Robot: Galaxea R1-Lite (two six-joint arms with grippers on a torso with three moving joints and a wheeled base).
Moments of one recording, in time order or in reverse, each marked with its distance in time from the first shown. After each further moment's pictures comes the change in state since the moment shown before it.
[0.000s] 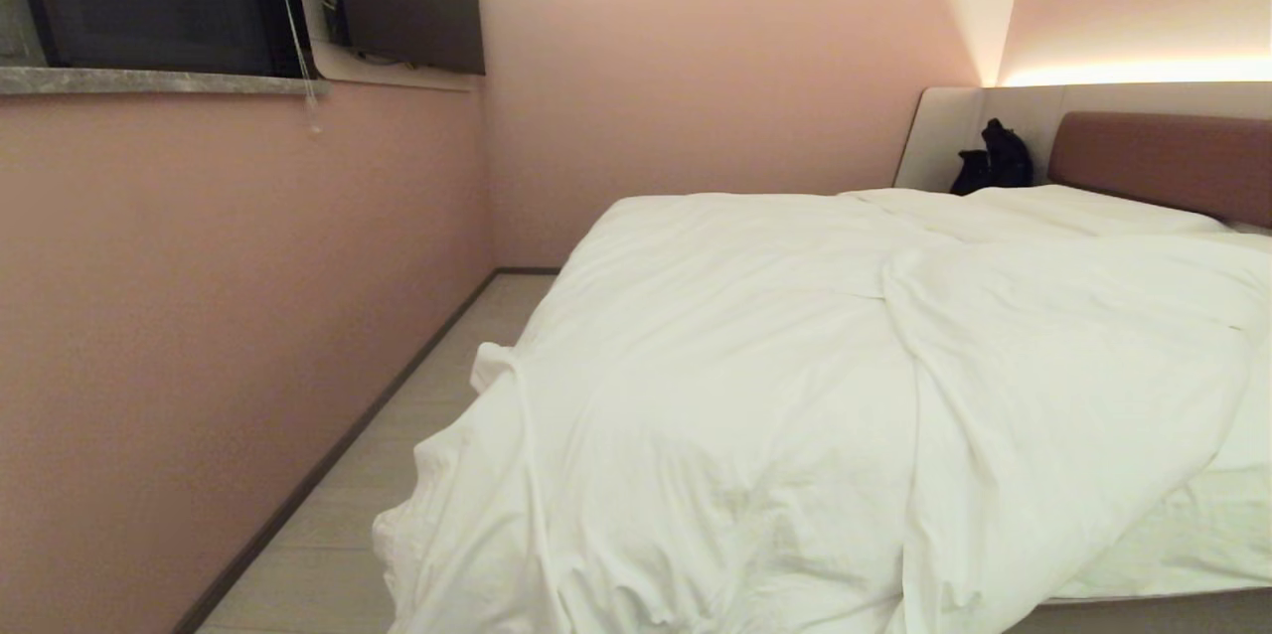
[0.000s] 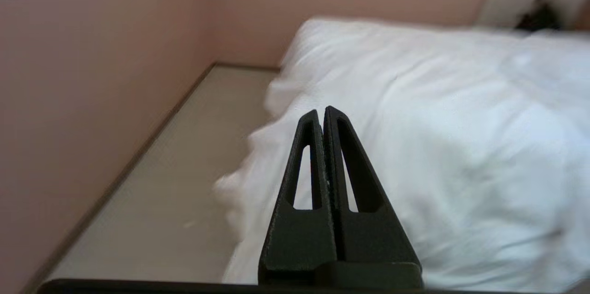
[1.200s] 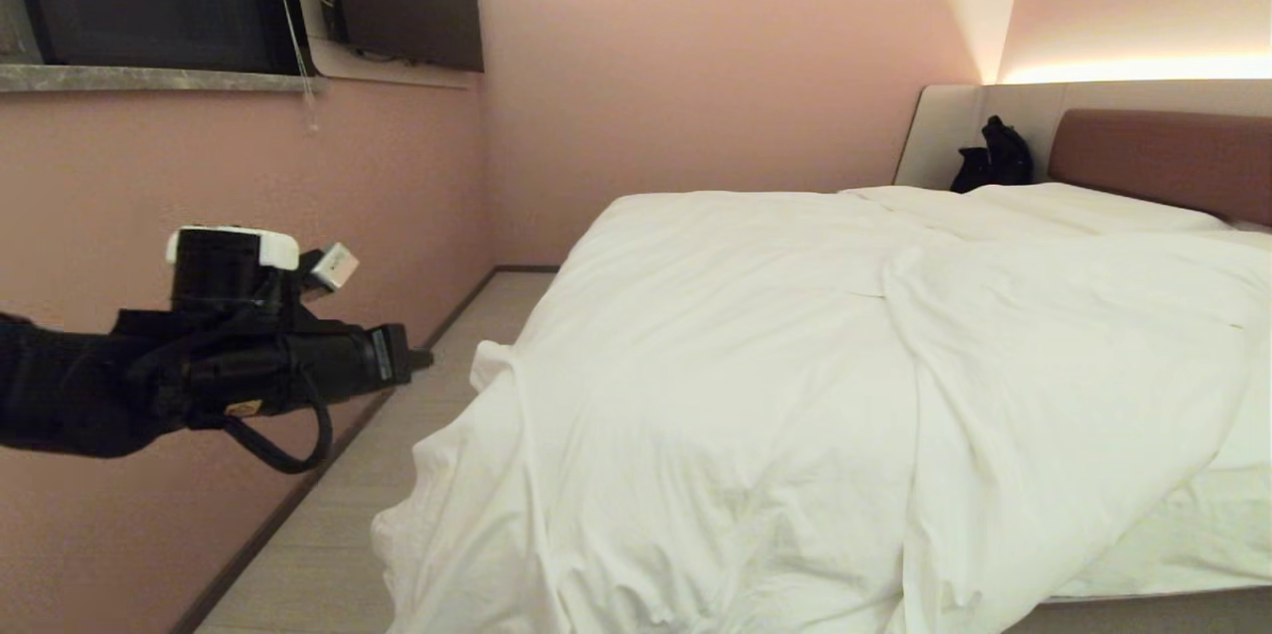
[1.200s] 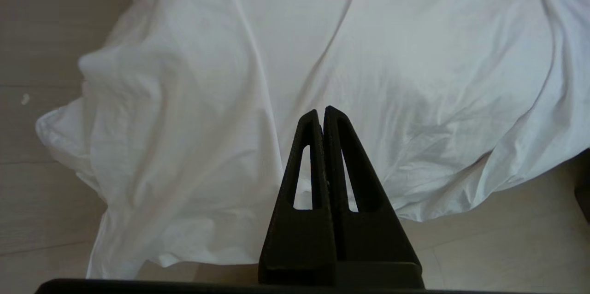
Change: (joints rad) left arm -0.072 1.702 -0.665 -0.379 -0.287 -0.166; right arm 0.000 0.000 0.000 0.001 -0.001 0.000
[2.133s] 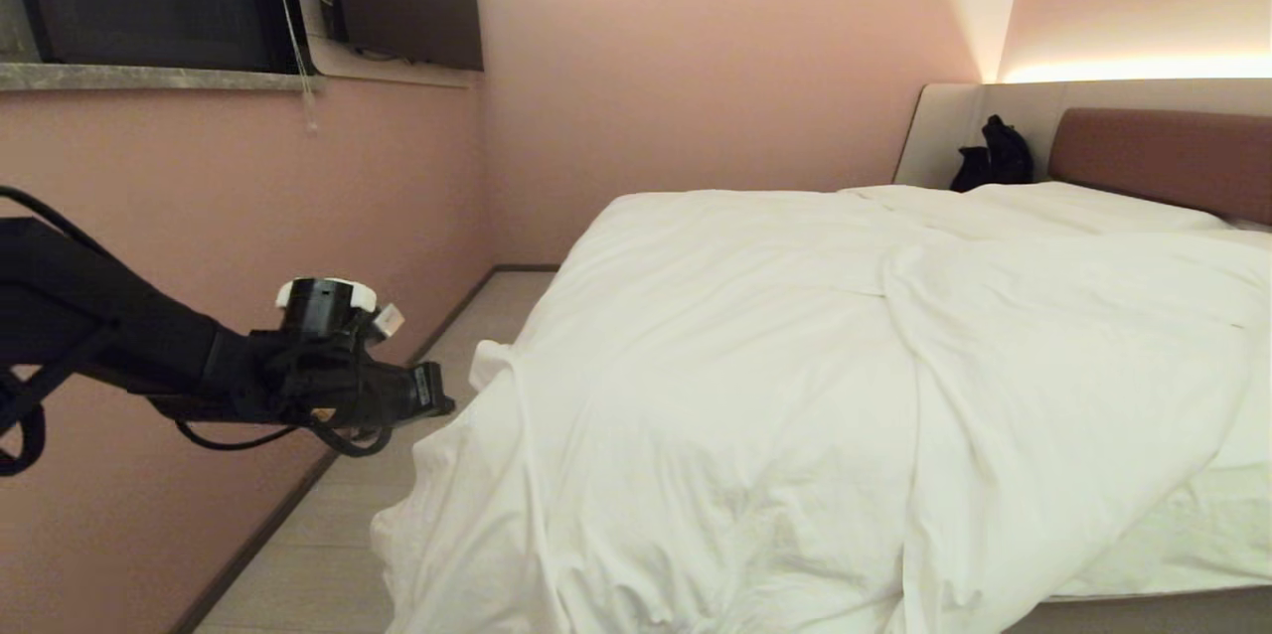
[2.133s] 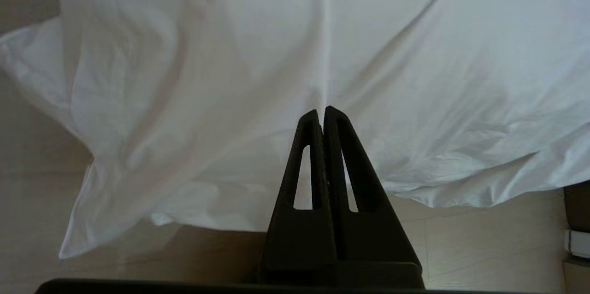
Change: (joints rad) left arm 0.040 0.324 -0.195 0.118 -0.025 -0.044; right arm 0.000 0.000 0.000 0.000 0.001 0.000
